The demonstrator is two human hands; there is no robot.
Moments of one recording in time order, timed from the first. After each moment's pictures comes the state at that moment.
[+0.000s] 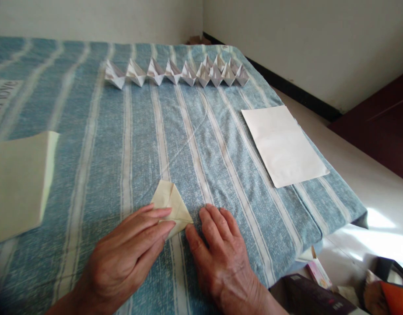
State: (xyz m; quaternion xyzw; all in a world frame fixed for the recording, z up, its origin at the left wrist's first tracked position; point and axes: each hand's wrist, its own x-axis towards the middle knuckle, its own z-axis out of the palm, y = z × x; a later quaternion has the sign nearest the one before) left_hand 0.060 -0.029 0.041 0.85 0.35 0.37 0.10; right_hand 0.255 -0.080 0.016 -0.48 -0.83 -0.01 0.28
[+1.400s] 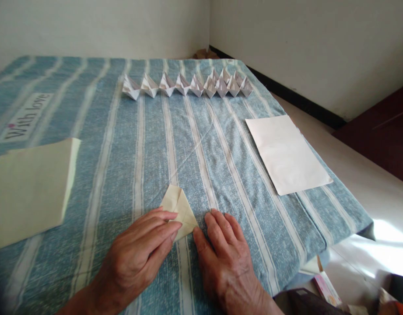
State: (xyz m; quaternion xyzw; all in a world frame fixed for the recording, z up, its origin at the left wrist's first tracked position) left_hand 0.062 -0.028 0.045 0.85 0.36 0.37 0.14; right_hand 0.255 -0.079 0.013 -0.48 -0.83 -0.03 0.29
